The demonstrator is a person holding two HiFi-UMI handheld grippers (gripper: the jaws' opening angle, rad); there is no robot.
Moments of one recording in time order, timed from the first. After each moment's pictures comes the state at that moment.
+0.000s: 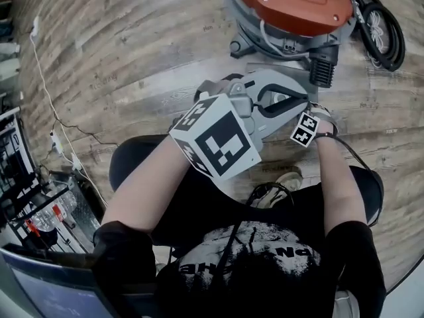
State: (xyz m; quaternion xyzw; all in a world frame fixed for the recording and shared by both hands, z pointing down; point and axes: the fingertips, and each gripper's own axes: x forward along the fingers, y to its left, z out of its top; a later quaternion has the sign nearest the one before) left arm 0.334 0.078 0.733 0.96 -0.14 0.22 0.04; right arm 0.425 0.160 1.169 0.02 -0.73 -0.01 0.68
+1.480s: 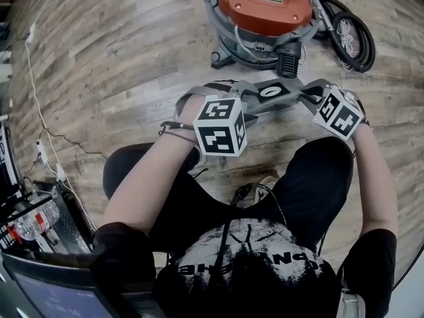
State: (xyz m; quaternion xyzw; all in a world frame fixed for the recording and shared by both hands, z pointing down) left arm 0.325 0.139 0.838 0.87 -0.06 0.48 0.02; right arm 0.418 0.075 0.884 0.01 -0.83 0.02 0.55
